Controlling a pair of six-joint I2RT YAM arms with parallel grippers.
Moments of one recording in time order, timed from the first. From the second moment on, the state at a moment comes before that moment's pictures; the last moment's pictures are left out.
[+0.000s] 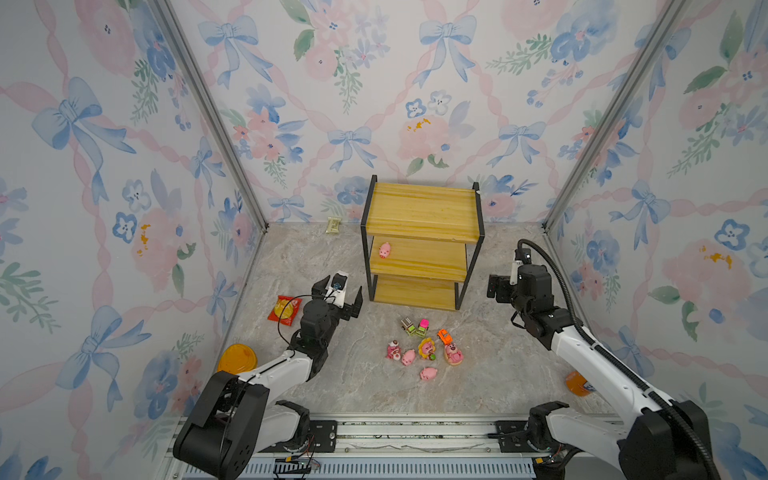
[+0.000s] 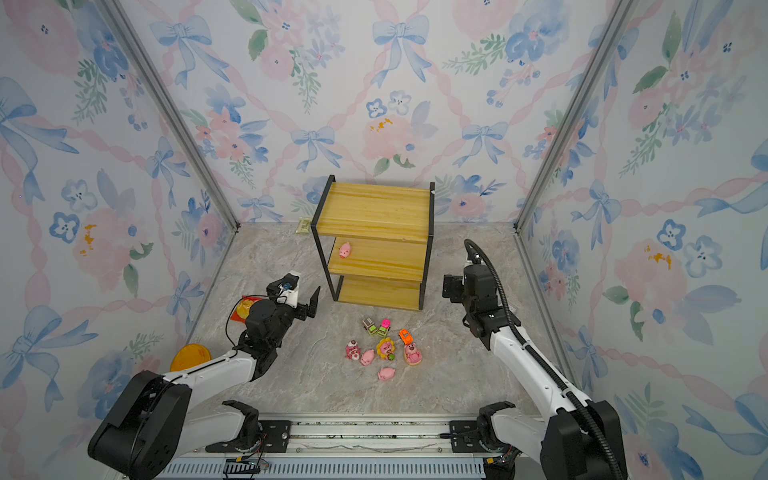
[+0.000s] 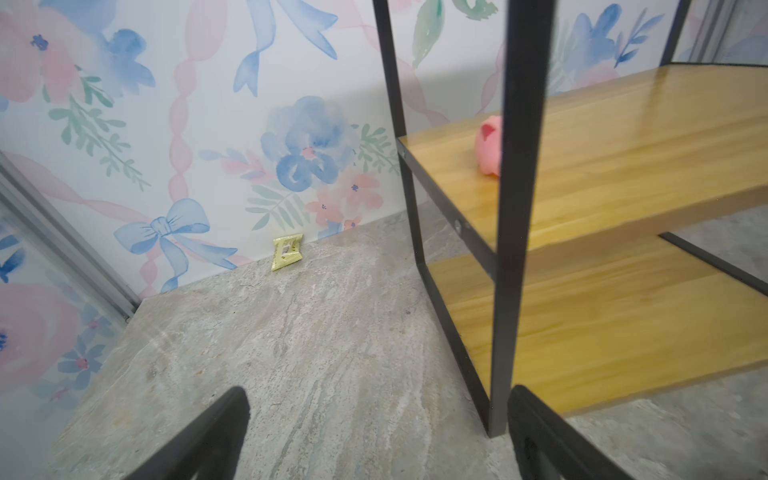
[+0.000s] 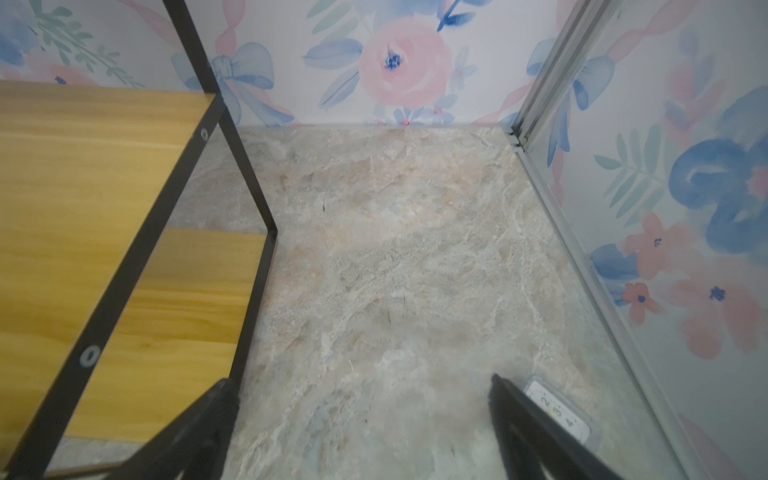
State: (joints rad) left arm -0.37 1.19 0.32 0.72 -0.12 0.21; right arm 0.27 1.11 0.75 -0.21 0.30 0.16
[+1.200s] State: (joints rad) left arm -0.89 1.12 0.23 0.44 -0.06 -0.19; right arm 0.38 0.80 0.66 -0.61 0.25 0.44
